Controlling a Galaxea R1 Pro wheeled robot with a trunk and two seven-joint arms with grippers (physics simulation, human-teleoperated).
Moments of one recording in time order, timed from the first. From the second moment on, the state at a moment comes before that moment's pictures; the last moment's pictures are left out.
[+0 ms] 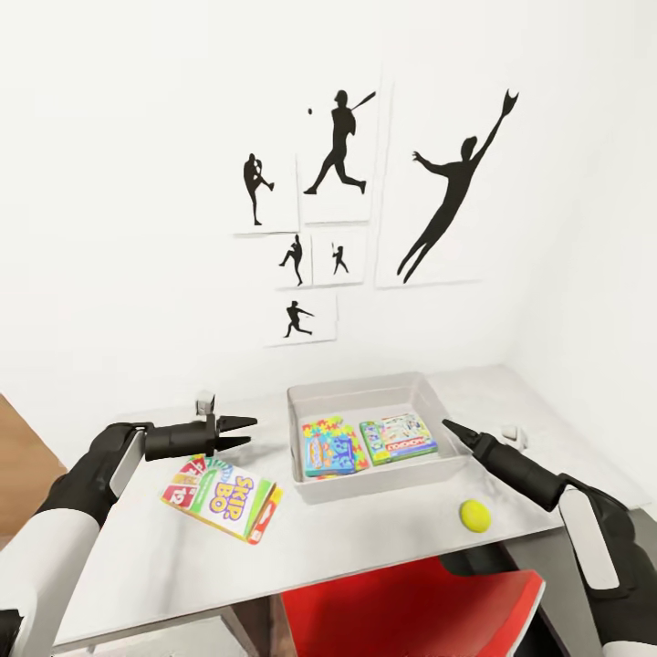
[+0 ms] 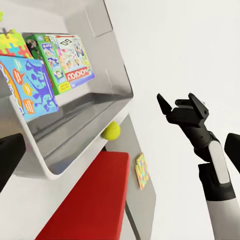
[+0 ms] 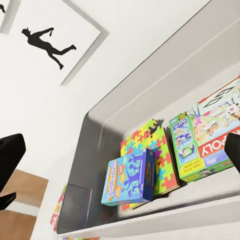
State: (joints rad) left arm -0.80 0.24 0.04 -0.78 0.28 1.03 -1.21; right arm -0.42 -0.16 -0.32 -1.31 -0.64 0.76 0.57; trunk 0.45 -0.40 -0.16
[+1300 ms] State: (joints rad) left arm -0.80 0.24 0.04 -0.78 0.28 1.02 -1.21; right arm -0.42 -0.16 -0.32 -1.31 -0.65 0.77 0.57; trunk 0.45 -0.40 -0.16
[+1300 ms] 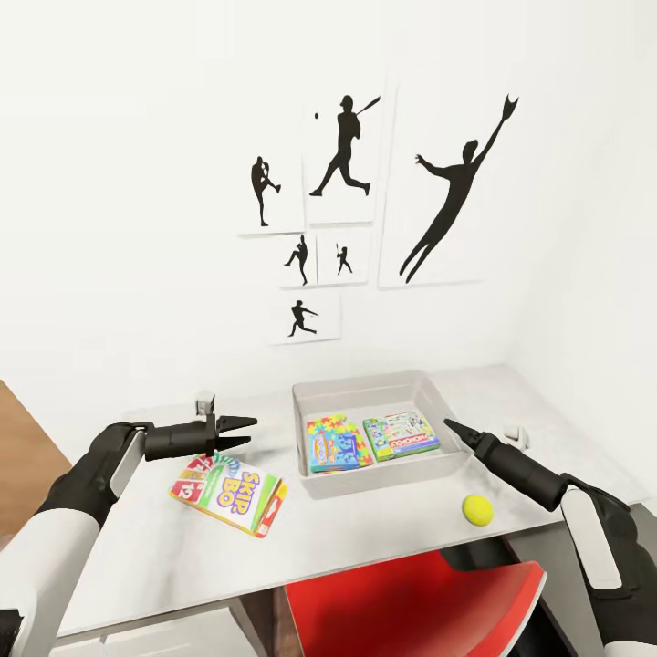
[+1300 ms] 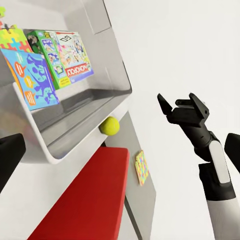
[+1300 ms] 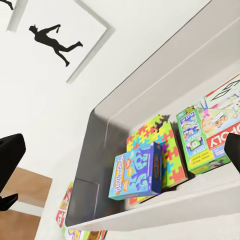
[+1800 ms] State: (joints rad) left arm -0.80 0.24 0.04 -0.78 0.28 1.02 -1.22; right arm -0.42 -0.16 -0.32 -1.31 -0.66 0.77 0.57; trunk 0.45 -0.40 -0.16
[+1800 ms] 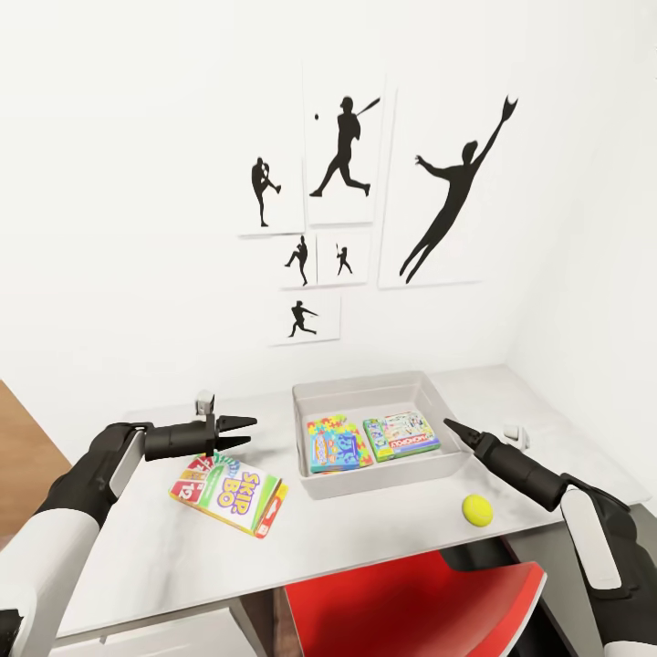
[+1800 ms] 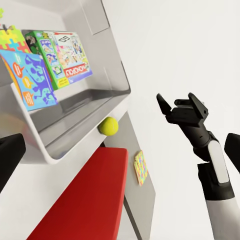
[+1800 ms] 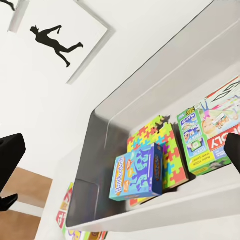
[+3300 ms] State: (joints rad) left arm -0.80 0.25 0.04 -0.78 0.28 1.02 -1.22; right arm -0.42 -0.16 -0.32 -1.31 -0.65 0.76 0.57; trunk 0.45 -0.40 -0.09
